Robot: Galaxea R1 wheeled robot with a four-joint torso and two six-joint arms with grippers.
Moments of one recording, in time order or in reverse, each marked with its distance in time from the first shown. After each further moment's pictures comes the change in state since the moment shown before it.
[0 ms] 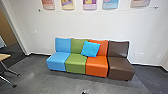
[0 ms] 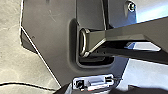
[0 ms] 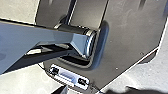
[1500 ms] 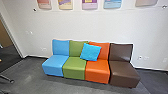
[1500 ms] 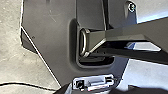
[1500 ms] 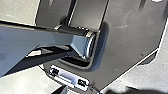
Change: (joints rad) left arm 0.000 0.000 0.000 -0.001 0.000 0.000; right arm 0.005 0.000 0.000 0.000 0.000 0.000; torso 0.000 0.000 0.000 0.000
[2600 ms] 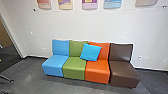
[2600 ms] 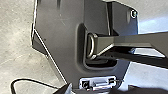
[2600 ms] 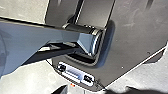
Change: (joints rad) left arm -0.013 -0.189 0.209 -0.036 -0.001 -0.009; right arm 0.002 -0.129 0.207 -0.007 -0.033 0.000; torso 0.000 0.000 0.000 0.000
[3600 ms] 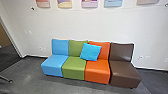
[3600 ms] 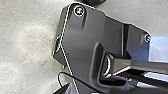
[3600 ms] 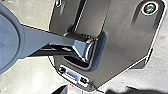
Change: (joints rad) left arm -0.076 -0.198 0.177 -0.183 0.014 -0.004; right arm 0.050 -0.293 0.367 0.004 -0.043 0.011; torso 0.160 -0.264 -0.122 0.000
